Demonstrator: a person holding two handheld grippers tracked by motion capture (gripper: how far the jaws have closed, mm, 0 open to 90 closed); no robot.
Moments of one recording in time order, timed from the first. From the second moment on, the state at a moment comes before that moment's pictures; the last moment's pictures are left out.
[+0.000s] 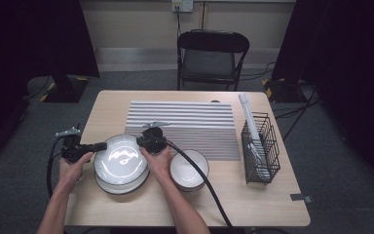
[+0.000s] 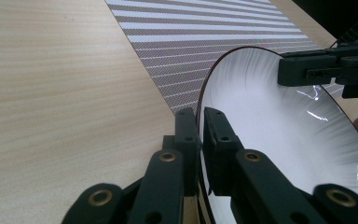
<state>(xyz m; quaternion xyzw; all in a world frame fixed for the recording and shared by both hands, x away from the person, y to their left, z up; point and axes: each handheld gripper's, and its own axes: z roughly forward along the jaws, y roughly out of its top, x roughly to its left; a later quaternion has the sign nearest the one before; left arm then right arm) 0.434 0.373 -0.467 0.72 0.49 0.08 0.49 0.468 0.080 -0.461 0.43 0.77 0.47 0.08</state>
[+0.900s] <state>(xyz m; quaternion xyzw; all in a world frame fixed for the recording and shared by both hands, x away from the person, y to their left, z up) 0.431 0.374 -0.467 0.70 0.50 0.08 0.50 0.471 0.074 -0.468 0.45 0.75 0.48 0.03</state>
